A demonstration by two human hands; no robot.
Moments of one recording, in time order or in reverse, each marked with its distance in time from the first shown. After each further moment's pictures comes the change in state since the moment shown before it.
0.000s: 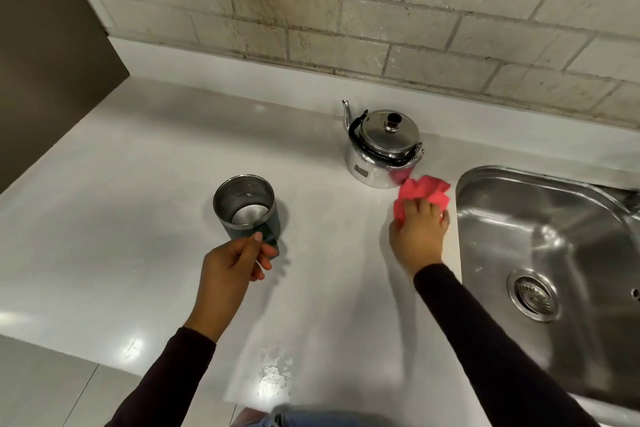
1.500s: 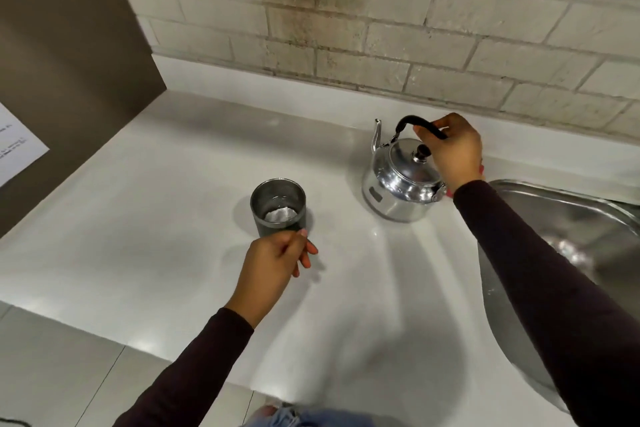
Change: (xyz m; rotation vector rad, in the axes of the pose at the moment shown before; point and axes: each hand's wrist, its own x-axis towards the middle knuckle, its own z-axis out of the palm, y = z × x) left_hand -0.003 0.012 -0.004 0.131 -0.150 0.073; right_hand 0.084 -0.052 -0.113 0.862 0.218 -0.006
